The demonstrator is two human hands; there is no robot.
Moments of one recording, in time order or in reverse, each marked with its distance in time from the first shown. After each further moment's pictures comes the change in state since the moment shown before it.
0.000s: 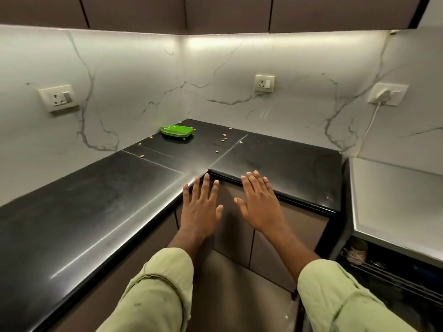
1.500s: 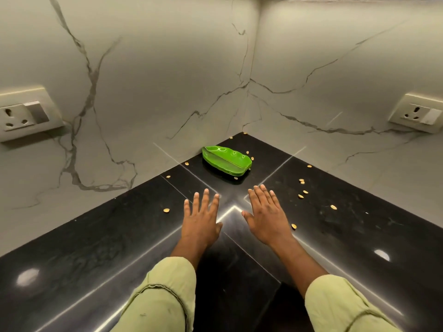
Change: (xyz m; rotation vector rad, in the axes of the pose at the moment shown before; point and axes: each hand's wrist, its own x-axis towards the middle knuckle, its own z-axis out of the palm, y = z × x) left_hand 0.419 -0.310 0.174 -0.050 -0.353 -0.274; right_hand 0.483 -0.029 0.324 0.042 -0.310 -0.164
